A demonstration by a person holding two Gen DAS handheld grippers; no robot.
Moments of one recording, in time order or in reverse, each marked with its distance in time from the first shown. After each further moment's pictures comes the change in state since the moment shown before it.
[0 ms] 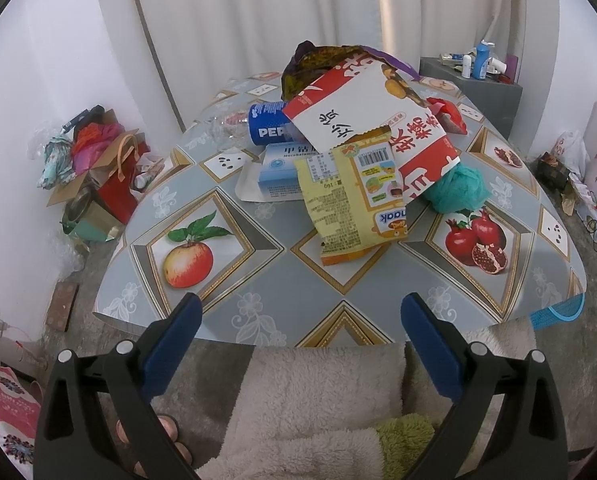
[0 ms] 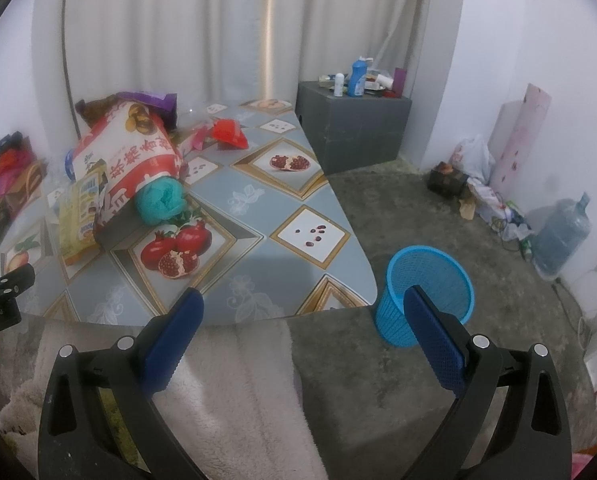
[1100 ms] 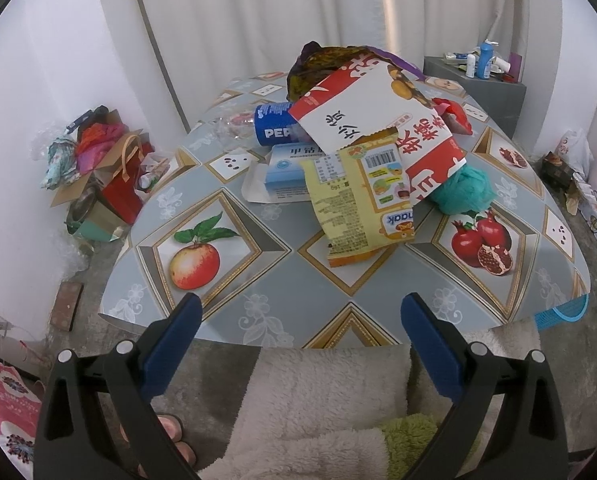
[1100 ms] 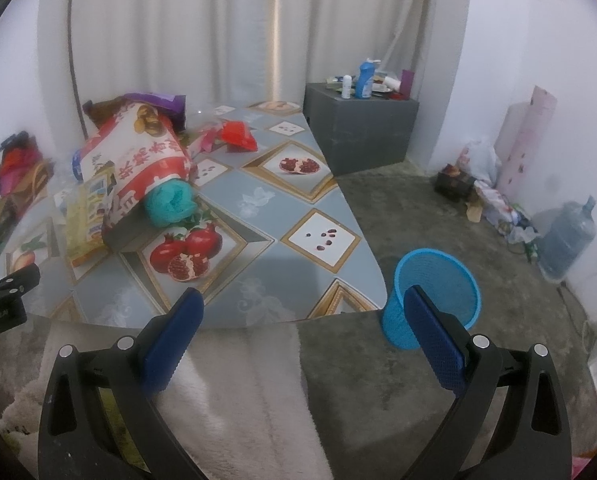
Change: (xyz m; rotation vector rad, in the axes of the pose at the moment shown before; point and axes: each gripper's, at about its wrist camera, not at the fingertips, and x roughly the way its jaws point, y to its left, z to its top) left arm 0.002 0.005 0.000 -0.001 0.003 0.000; right arm 0.000 0.006 0.003 -0.007 -0.004 0.023
